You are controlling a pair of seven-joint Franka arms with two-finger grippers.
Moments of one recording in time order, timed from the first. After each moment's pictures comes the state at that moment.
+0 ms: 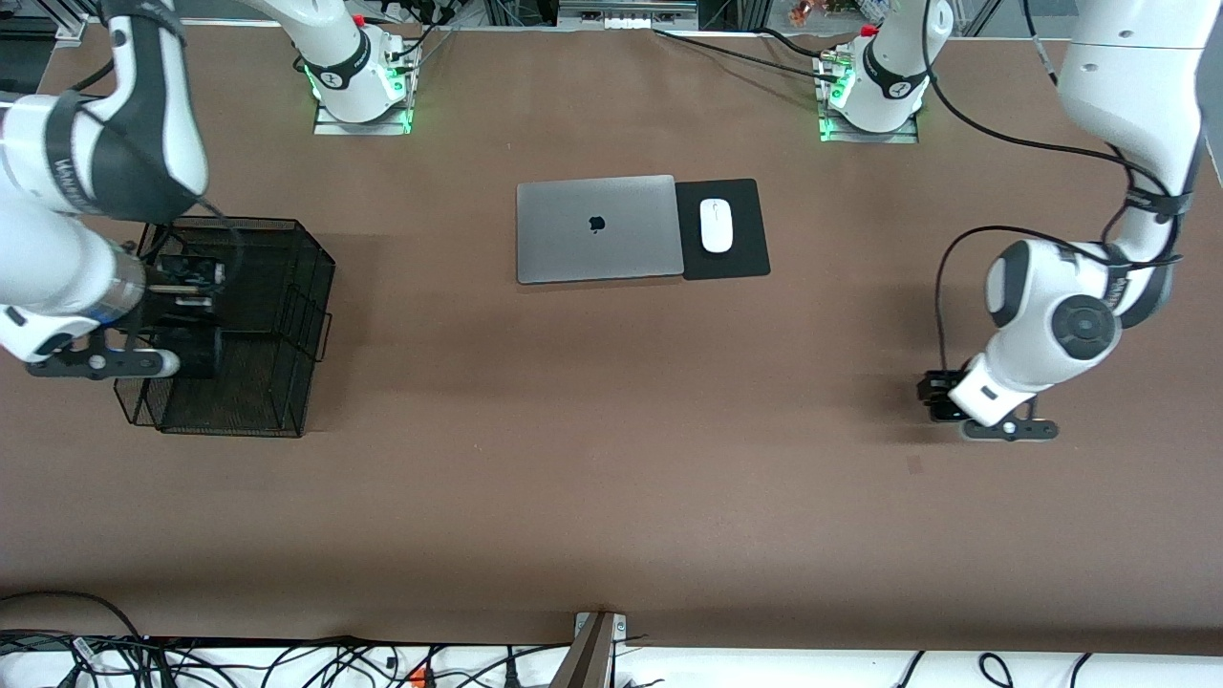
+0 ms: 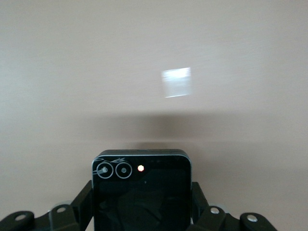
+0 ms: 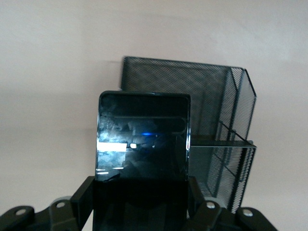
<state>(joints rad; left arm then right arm) 0.07 0.52 -0.10 -1.88 0.20 2.38 -0.17 0.42 0.27 -0.47 -1.63 -0.04 1.74 -0.07</state>
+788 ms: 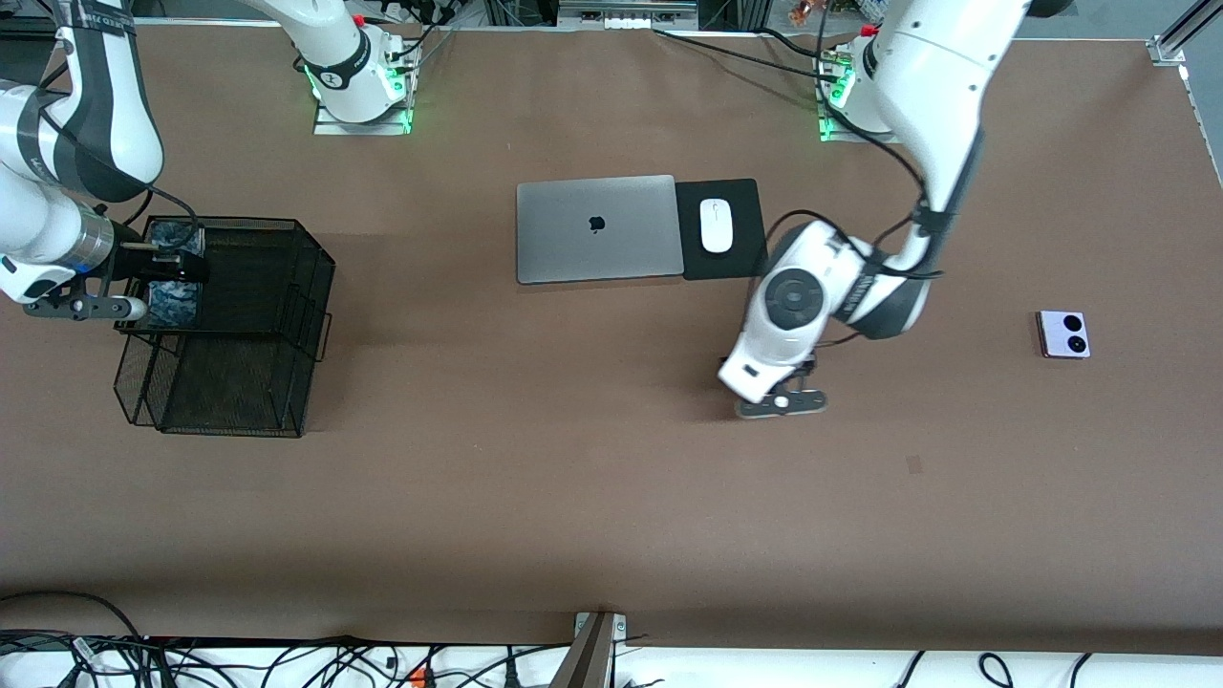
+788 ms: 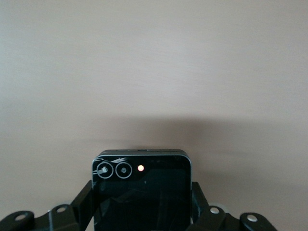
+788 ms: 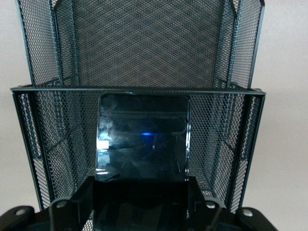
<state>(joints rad) -0.40 0.68 -0.11 -1.64 0.16 2.26 -0.71 0.42 0.09 -0.63 -2.10 -0.03 2.01 -0.19</state>
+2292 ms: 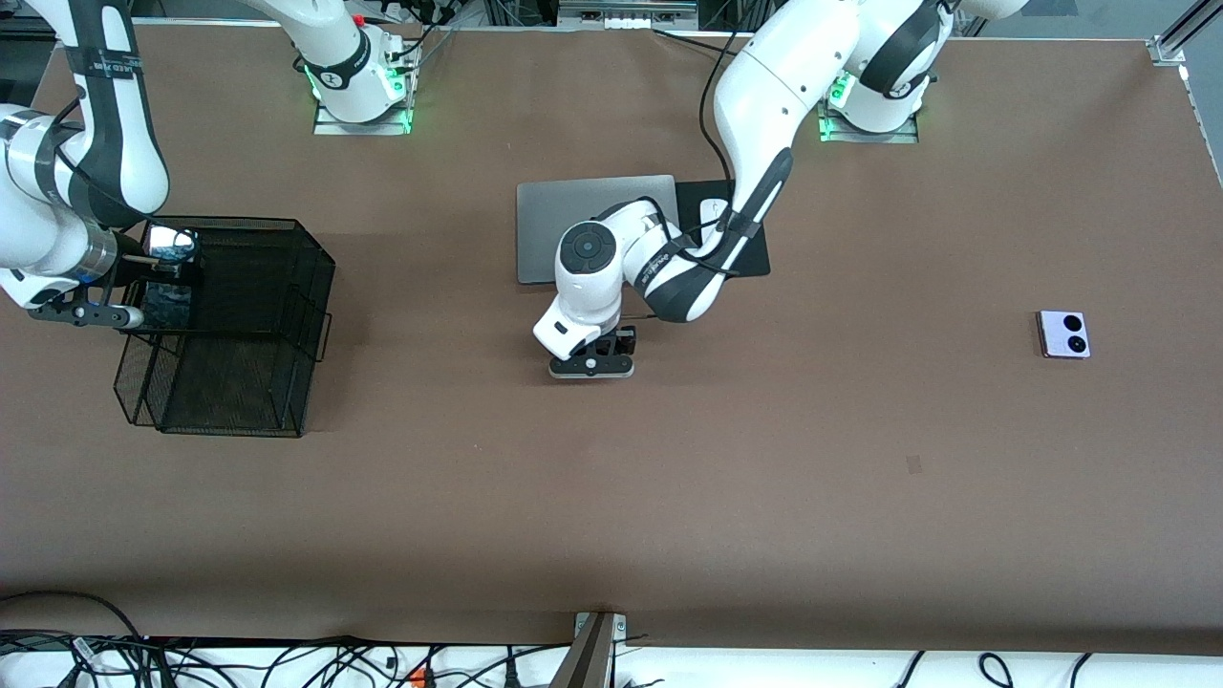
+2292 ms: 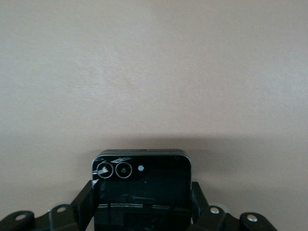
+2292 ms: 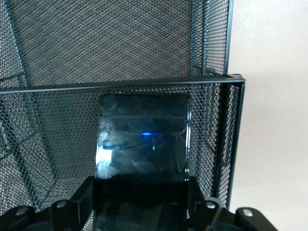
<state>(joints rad) -0.73 1.03 -0.10 -1.13 0.13 2.25 -0.89 0.41 0.19 -0.69 -2.12 -0.01 2.09 -0.20</state>
